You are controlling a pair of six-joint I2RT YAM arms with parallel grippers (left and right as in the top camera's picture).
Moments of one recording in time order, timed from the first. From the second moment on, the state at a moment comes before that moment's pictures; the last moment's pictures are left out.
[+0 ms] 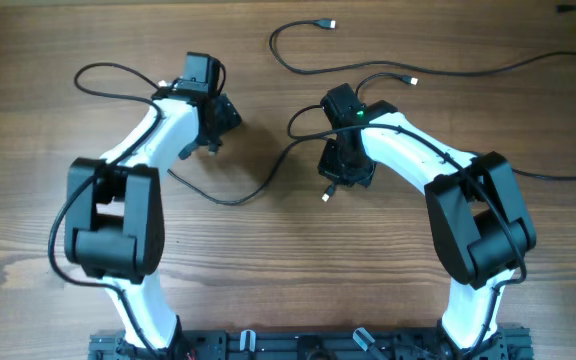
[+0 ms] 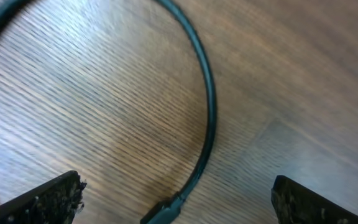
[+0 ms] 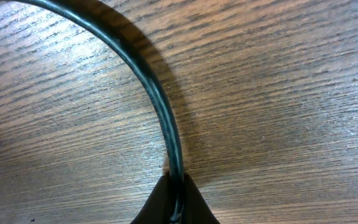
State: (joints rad) left arm -0.18 1.99 1.34 -0.62 -0.15 -0.74; right arm 0.46 2.02 1.33 -0.81 -0.13 0.80
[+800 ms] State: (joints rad) left arm -0.18 2.04 1.34 -0.65 -0.21 -0.69; right arm 0.46 2.02 1.33 -0.78 -0.13 0.80
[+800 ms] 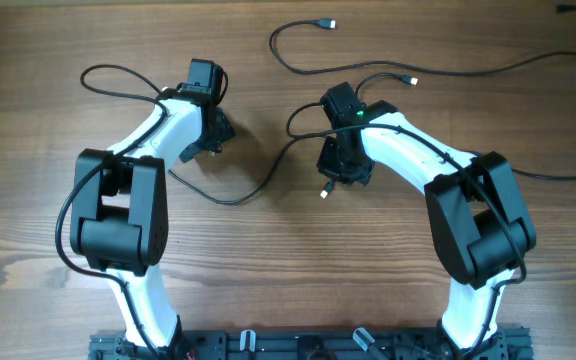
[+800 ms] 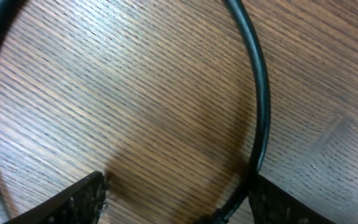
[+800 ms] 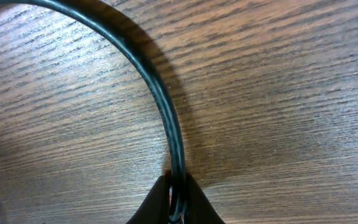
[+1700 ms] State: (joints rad) left arm -0.18 2.05 1.34 -0.60 -0.24 -0.67; right arm 0.46 2.02 1.33 -0.78 -0.13 0.80
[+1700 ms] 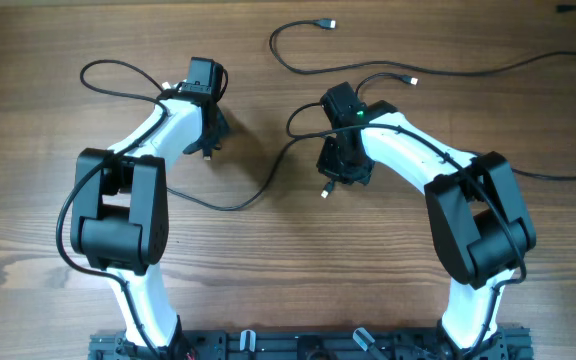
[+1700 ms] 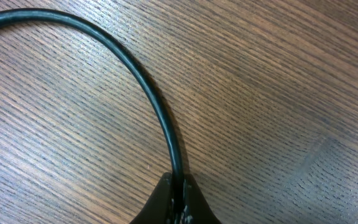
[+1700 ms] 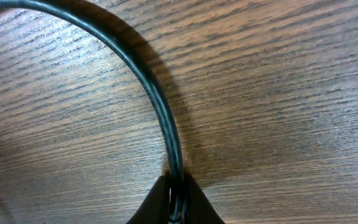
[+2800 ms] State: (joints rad) left arm -0.01 1.73 1.34 -0.82 -0.21 -1.21; right arm 0.08 1.67 1.32 -1.06 -0.03 0.68
